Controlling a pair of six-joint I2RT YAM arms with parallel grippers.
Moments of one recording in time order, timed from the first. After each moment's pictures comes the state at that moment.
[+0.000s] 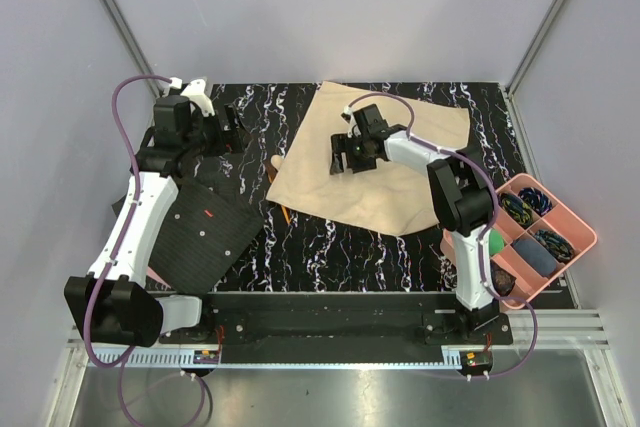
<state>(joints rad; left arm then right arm) -0.08 1.25 1.20 -0.49 0.24 -0.24 0.47 2.15 1.57 -0.36 -0.26 0.28</state>
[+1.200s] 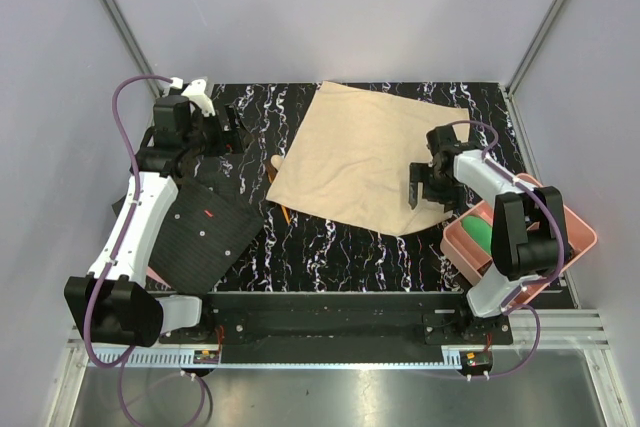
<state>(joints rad) -0.08 1.25 1.20 -0.49 0.27 -0.24 0.17 1.67 1.11 -0.75 0.04 0.27</state>
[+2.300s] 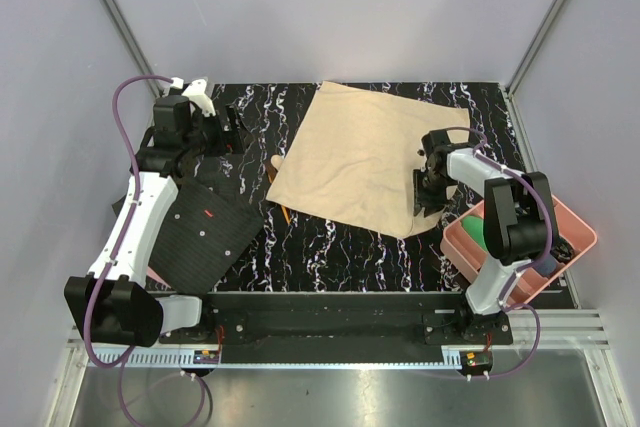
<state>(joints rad) -0.08 1.25 1.20 -0.48 0.28 -0.24 0.17 1.77 1.12 -0.72 -0.07 0.23</state>
